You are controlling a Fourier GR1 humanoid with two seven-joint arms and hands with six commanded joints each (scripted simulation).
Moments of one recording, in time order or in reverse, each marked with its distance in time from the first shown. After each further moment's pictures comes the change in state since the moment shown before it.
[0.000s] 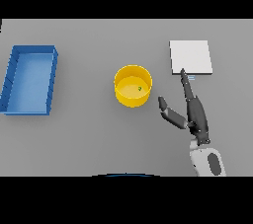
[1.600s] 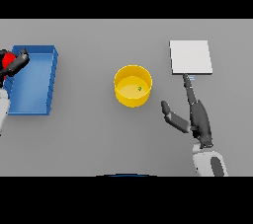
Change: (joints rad) left arm 0.872 -0.052 0.097 -0.919 0.337 0.169 0.367; right arm 0.032 -0.022 -0.007 0.009 0.003 0.002 -0.032
